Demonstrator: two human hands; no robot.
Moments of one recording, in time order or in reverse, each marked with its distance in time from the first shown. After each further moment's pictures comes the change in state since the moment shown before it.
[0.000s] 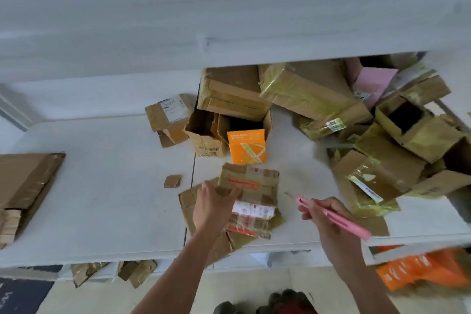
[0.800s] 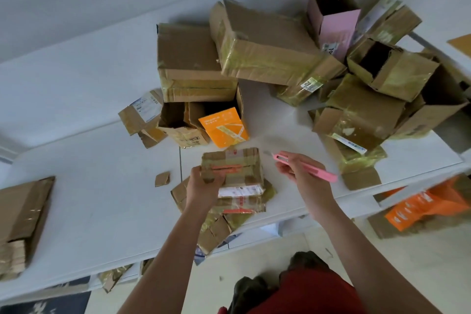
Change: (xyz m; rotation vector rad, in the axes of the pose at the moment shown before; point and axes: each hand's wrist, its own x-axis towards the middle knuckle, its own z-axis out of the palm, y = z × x) left_hand 0.005 0.005 0.006 -0.197 -0.094 0.053; right_hand 0.028 0.014 0.016 0.350 0.052 0.221
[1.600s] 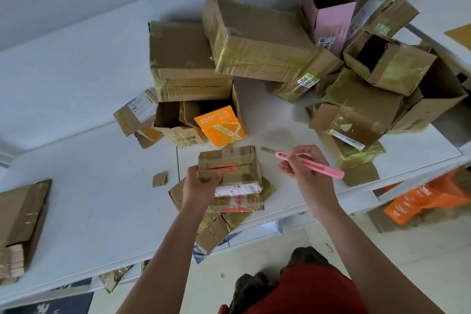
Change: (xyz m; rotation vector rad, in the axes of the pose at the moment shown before) left_hand 0.001 0.001 0.000 -0.057 0.000 -0.025; right_hand -0.001 0.000 -0.006 -0.018 0.081 -0.061
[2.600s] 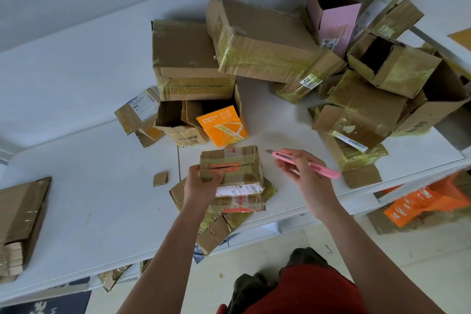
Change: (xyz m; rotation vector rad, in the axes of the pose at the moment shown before) left_hand 0.002 0.000 -0.001 -0.036 -0.014 -0.001; right_hand 0.004 0.000 0.005 0.190 -0.087 0.138
